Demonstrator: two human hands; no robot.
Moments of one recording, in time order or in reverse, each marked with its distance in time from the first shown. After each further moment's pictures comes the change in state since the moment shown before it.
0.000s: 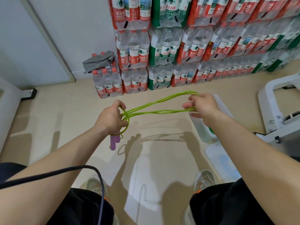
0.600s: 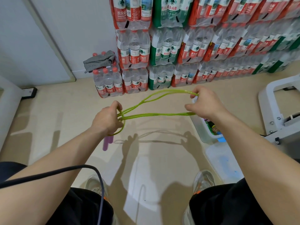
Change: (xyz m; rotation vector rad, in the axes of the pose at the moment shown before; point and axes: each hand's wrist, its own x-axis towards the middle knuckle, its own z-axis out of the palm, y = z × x) left_hand 0.001 -0.010 -0.004 0.104 -0.012 -0.032; right_hand -0.011 -0.019 -0.013 -0.714 0.020 -0.361
